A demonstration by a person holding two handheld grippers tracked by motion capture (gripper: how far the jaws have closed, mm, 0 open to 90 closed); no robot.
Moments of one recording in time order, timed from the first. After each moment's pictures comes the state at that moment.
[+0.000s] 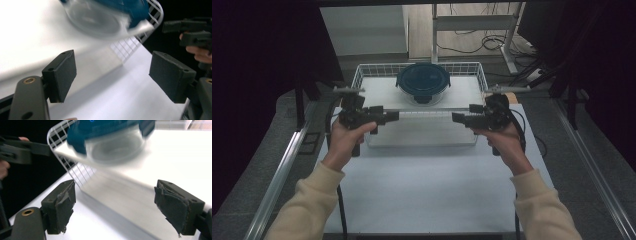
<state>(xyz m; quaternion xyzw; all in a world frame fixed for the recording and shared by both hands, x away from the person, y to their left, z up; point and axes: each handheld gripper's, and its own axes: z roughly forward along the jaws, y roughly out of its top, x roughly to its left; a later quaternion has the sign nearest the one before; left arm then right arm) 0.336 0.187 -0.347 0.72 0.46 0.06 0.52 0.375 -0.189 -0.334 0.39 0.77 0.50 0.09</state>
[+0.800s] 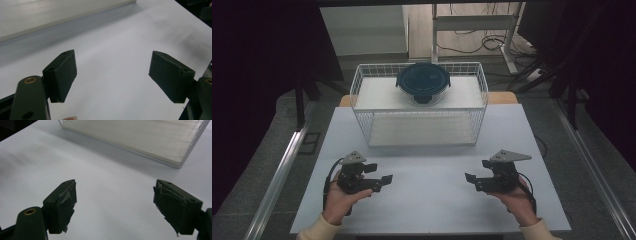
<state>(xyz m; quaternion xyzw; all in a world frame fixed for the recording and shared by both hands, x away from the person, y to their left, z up) 0.256 0.191 -0.466 0.77 0.45 0.07 0.44 0.289 -0.228 -0.454 0.39 0.81 0.42 0.13</state>
